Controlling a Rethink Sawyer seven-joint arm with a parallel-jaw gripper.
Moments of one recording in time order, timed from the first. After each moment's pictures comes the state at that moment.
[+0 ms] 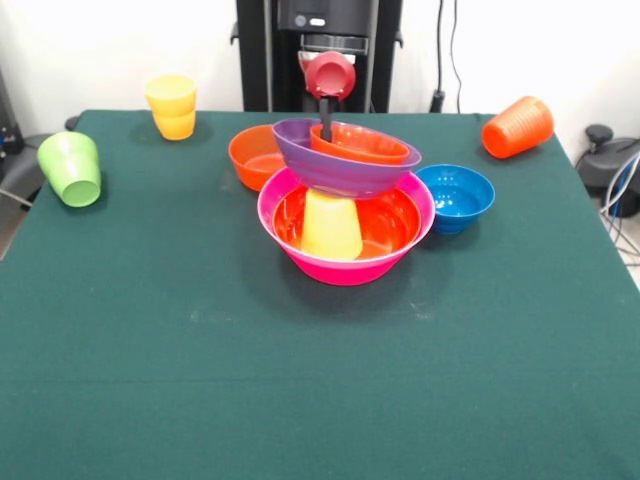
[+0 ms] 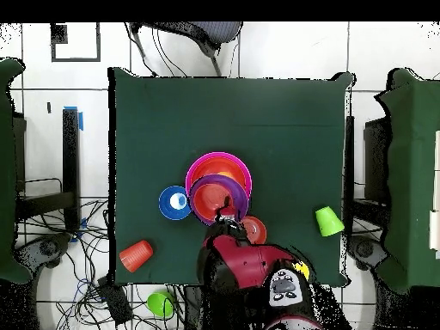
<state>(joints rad) -0.23 -0.62 -0.13 2.04 -0.53 -0.31 0.45</state>
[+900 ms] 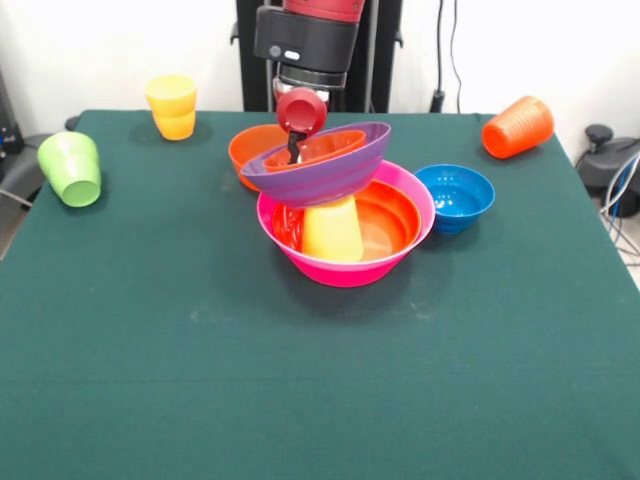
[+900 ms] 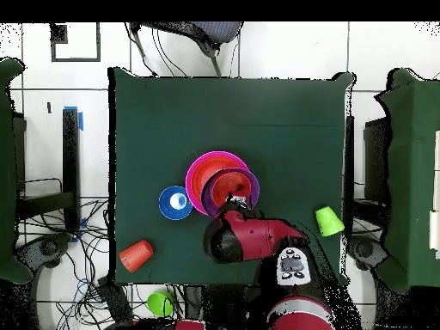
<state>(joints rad) -0.24 -0.58 -0.11 1.89 -0.46 -0.06 0.45</state>
